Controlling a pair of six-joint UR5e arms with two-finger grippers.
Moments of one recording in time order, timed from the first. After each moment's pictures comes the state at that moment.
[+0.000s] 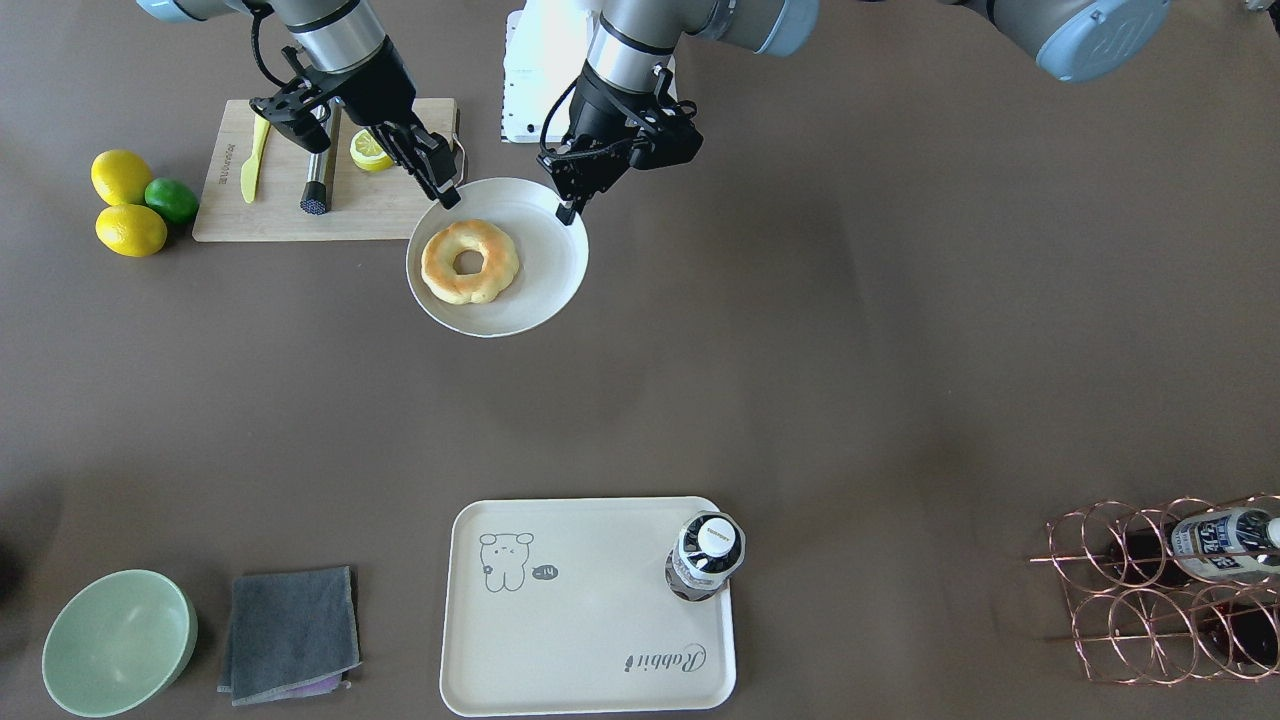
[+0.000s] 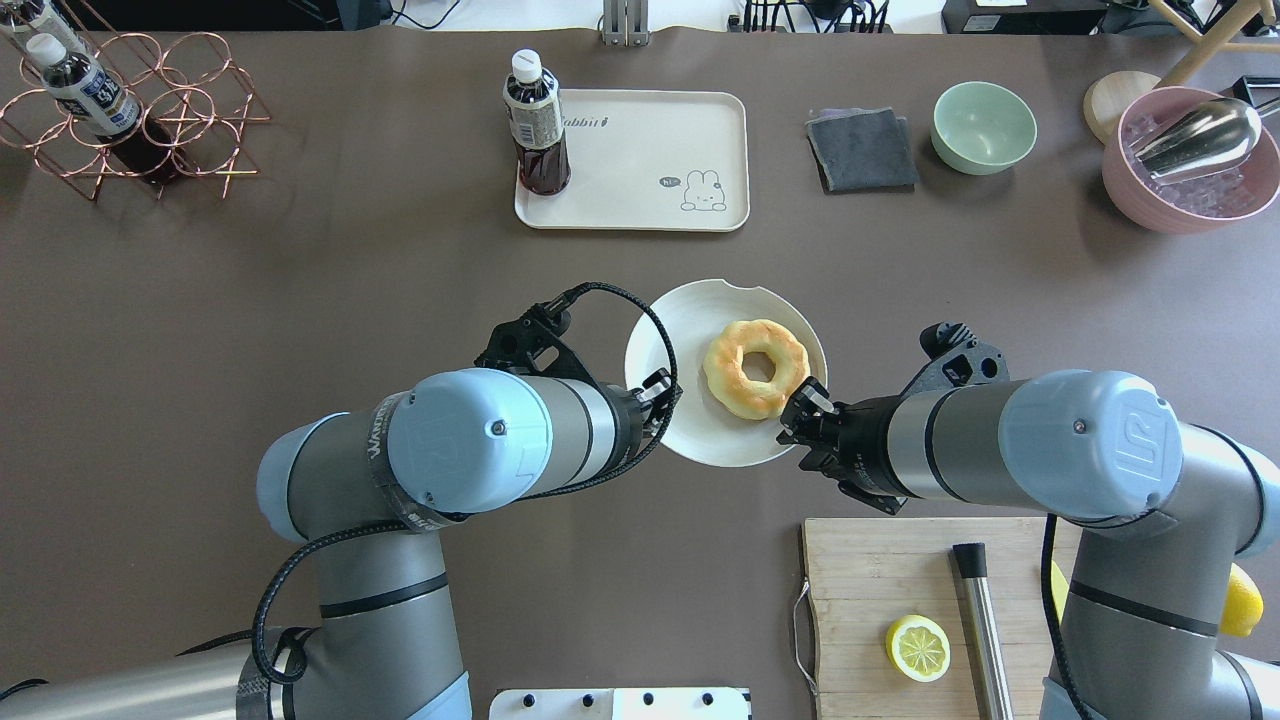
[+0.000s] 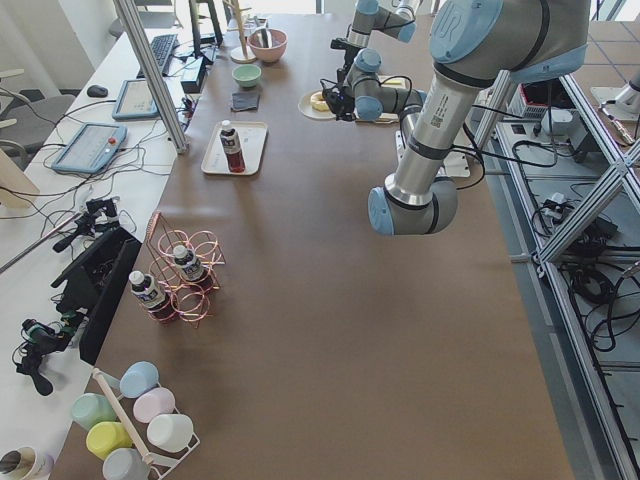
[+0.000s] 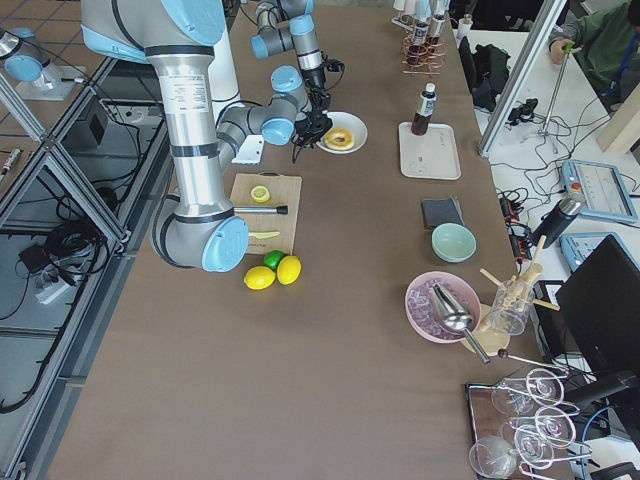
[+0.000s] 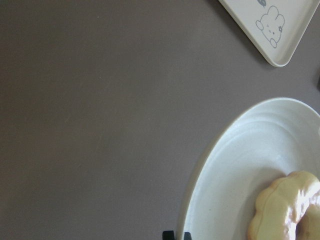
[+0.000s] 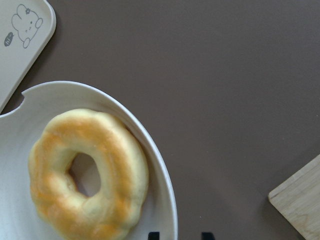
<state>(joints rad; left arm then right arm) -0.33 -2.25 -1.83 -1.82 -1.58 -2.01 0.41 -1.38 2.16 -1.27 1.71 2.13</state>
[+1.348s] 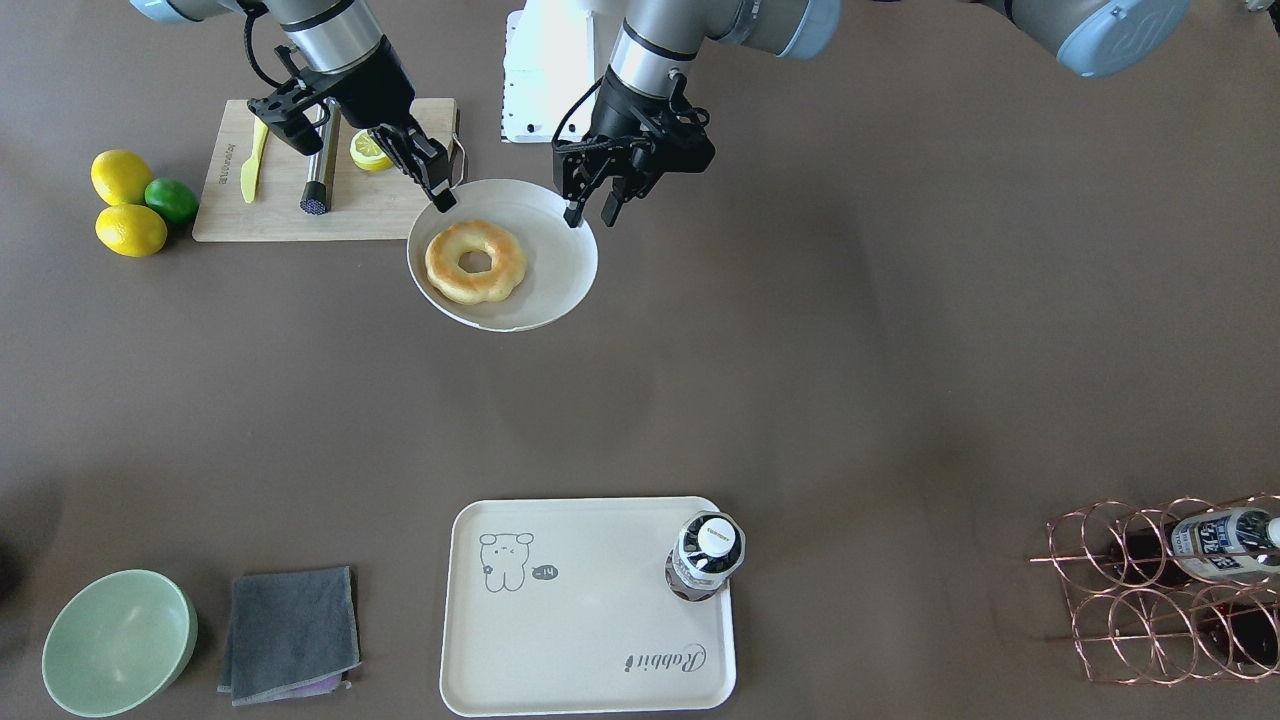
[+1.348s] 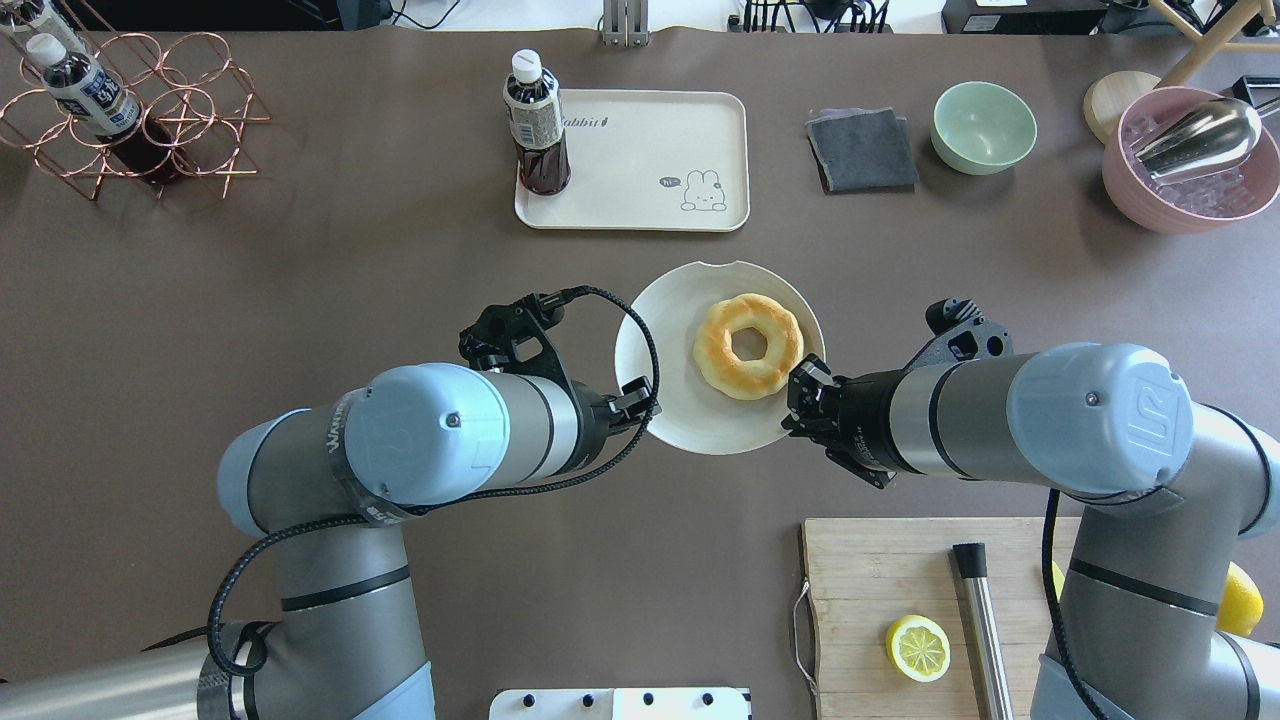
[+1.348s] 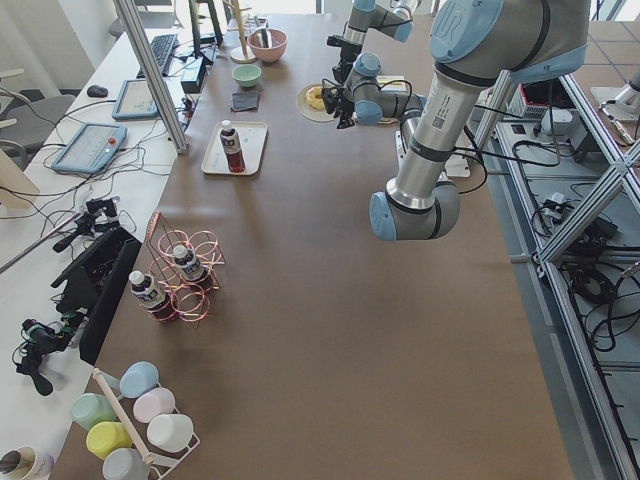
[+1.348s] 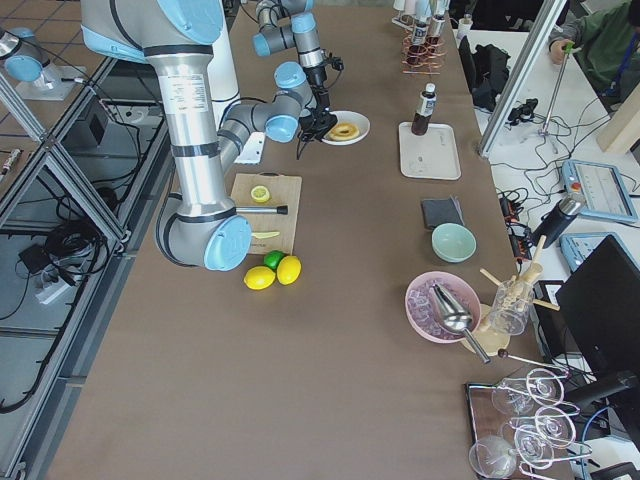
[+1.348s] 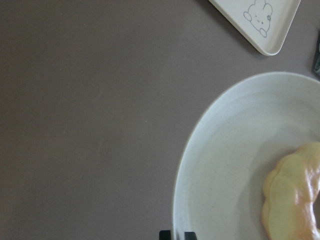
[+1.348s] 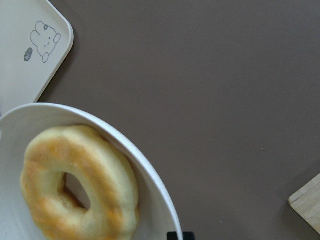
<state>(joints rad) -0.35 -2.19 -1.86 -1.82 -1.60 -1.75 0.44 -1.35 2.15 -1.27 1.71 2.15</state>
